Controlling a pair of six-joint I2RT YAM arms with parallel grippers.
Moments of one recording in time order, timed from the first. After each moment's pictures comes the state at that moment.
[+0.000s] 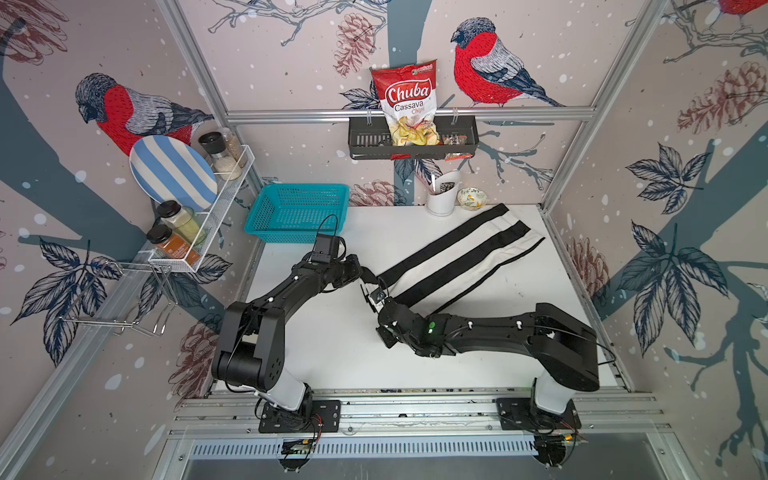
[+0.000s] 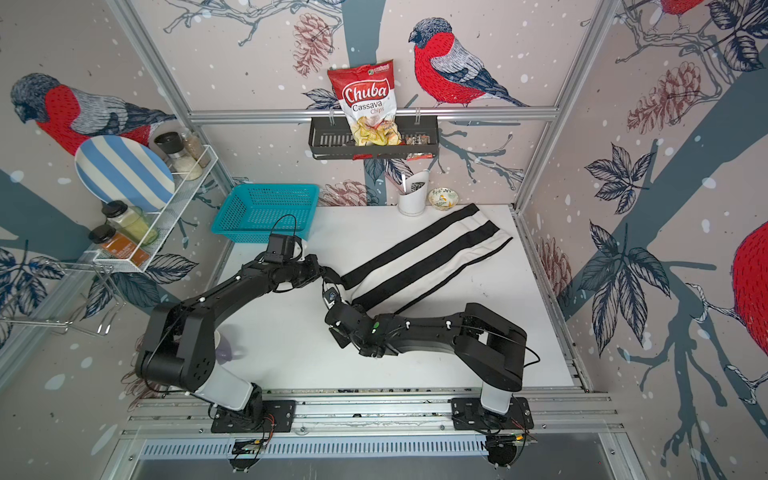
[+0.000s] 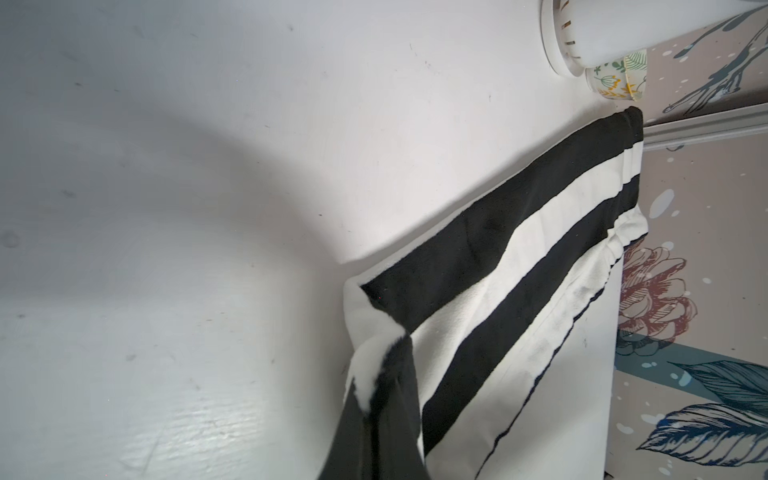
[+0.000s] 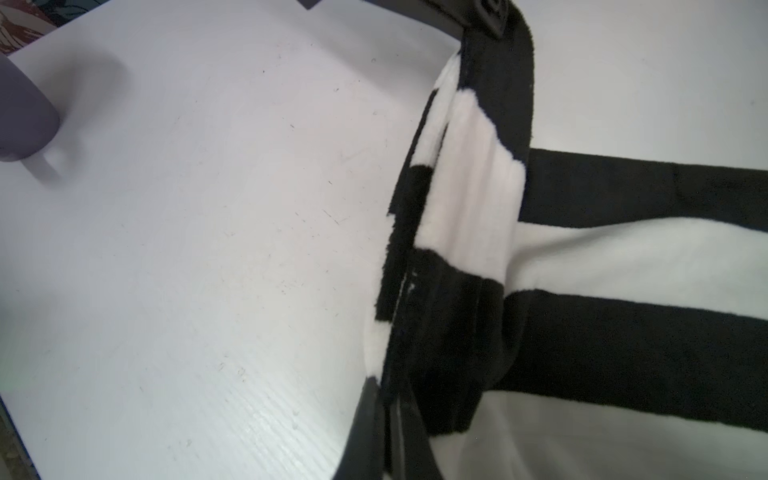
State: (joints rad) left arm -0.21 1.58 0.98 -0.27 0.39 -0.66; right arm 1.24 1.74 1.03 -0.07 0.31 0.29
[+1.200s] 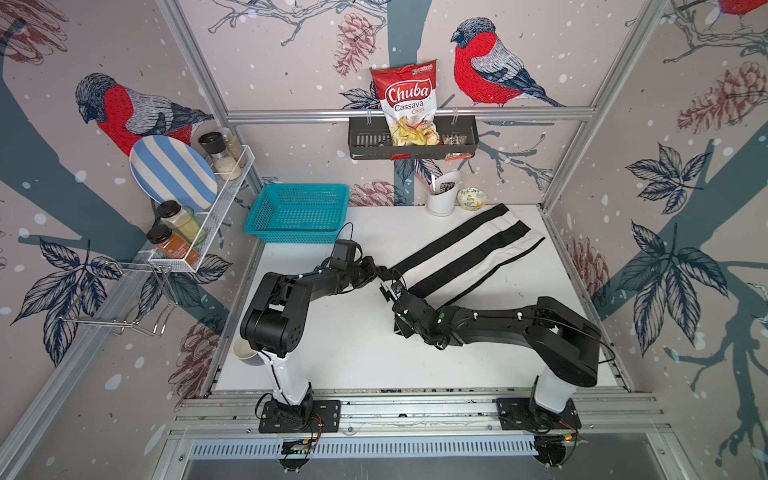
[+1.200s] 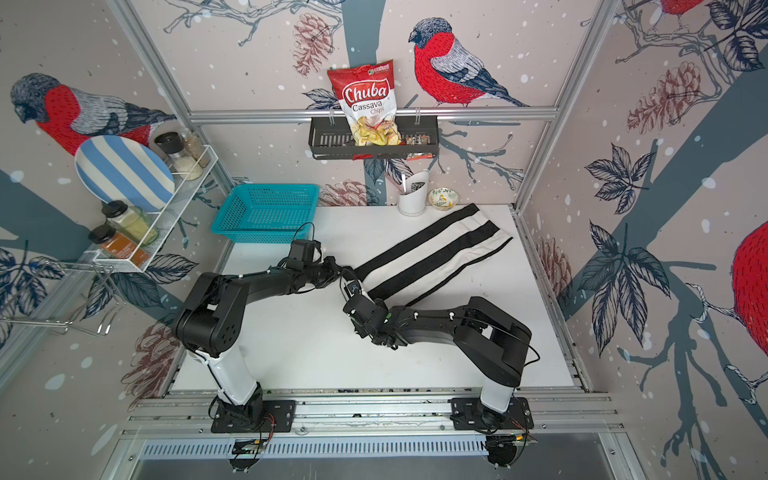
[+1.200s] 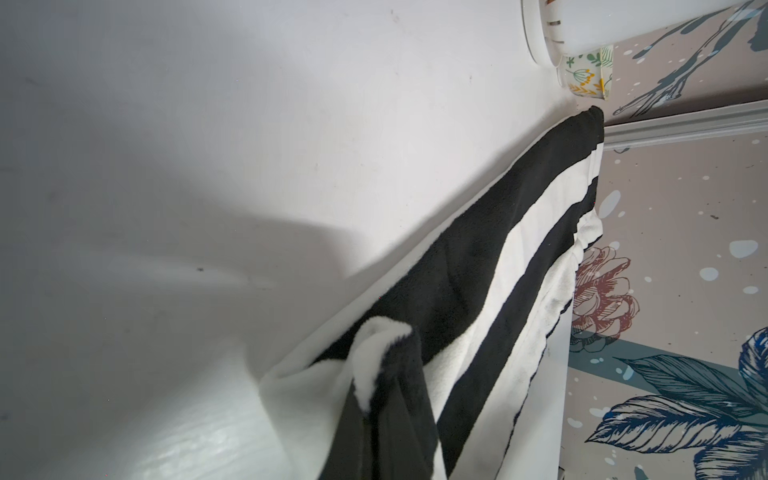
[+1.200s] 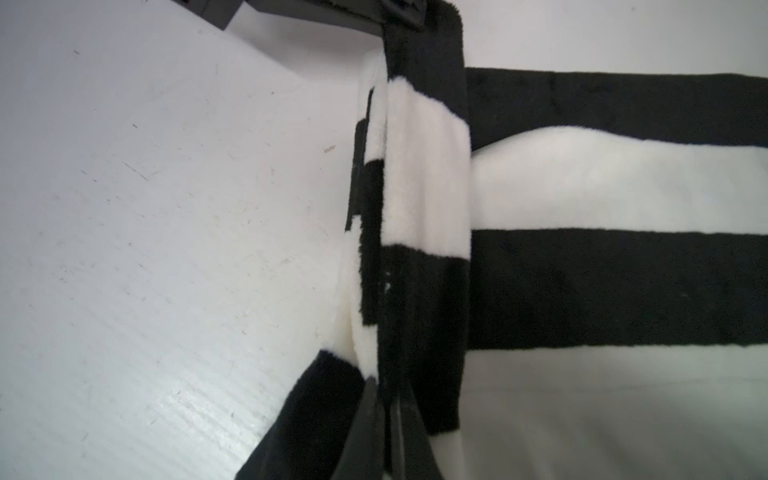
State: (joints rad) left arm -0.28 1.83 0.94 0.10 0.47 -0.78; right arm 1.13 1.77 0.96 -0.11 0.37 0.29
